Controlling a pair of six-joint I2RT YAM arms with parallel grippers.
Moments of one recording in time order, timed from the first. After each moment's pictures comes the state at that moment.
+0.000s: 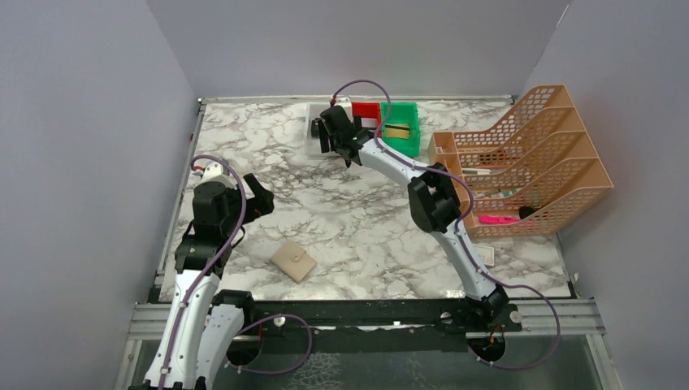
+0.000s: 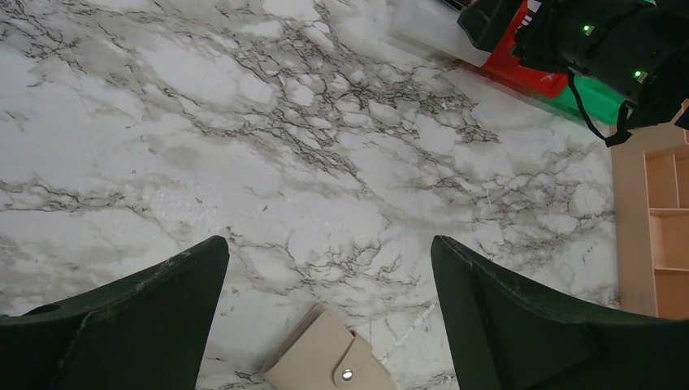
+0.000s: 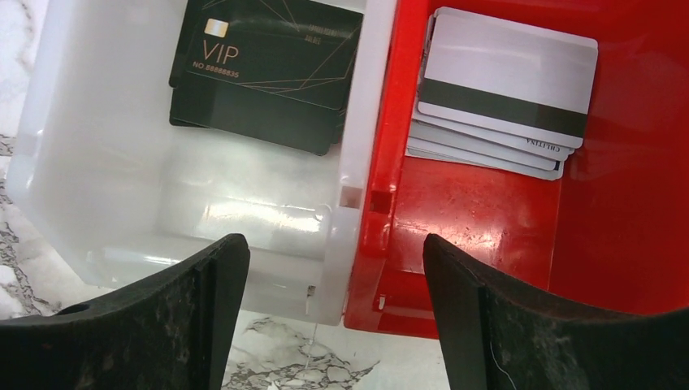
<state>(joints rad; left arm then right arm) -0.07 0.65 0.67 -0.50 0.04 -0.45 0.70 2.51 2.21 -0.36 0.46 0.30</state>
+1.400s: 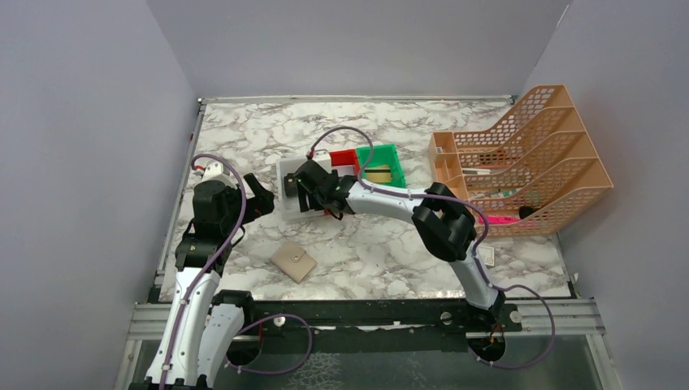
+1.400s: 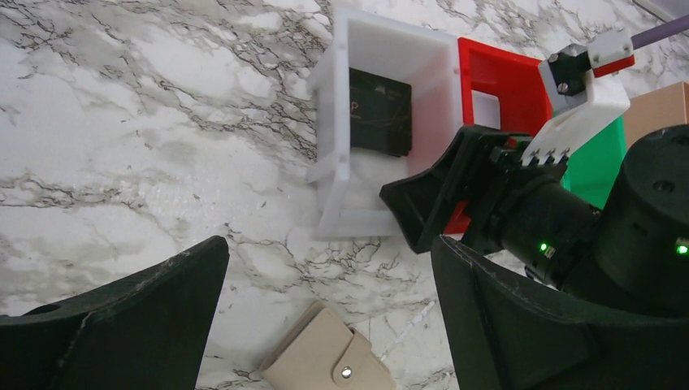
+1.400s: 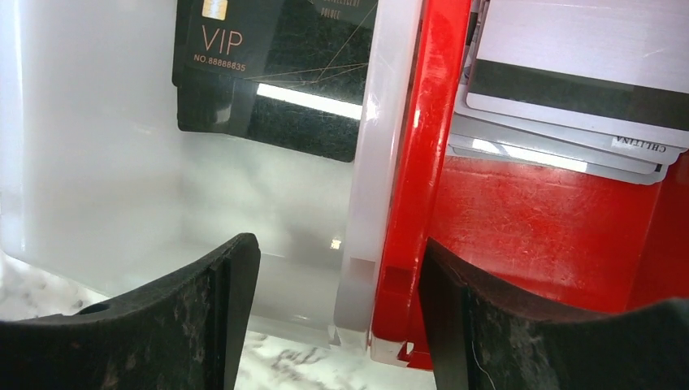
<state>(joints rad) -0.06 0.67 0.67 -0.49 0.06 -0.44 0.97 2.19 1.66 -0.33 0.35 0.60</state>
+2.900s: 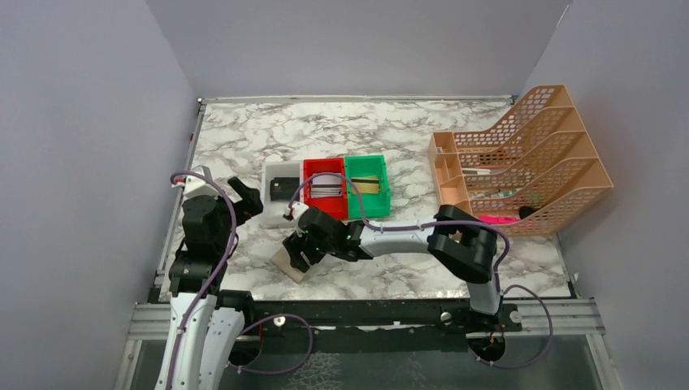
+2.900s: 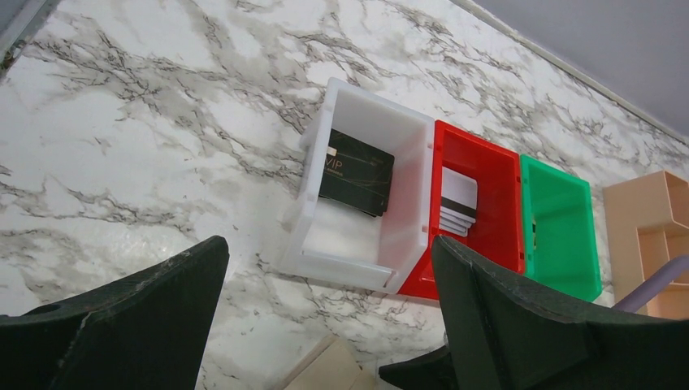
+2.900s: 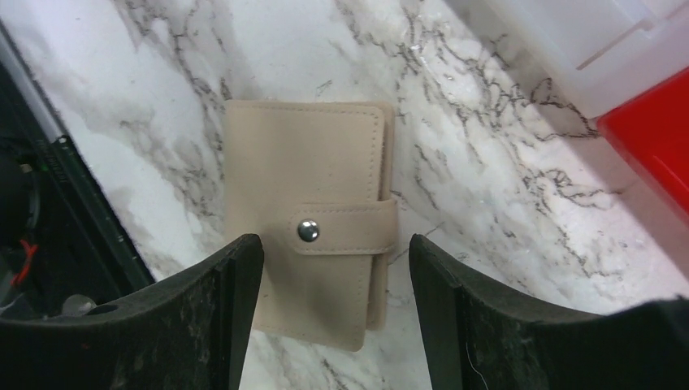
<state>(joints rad) -0.06 0.50 0.66 -0.50 -0.11 -0.48 1.19 1.97 1.22 0.03 -0.03 0.33</state>
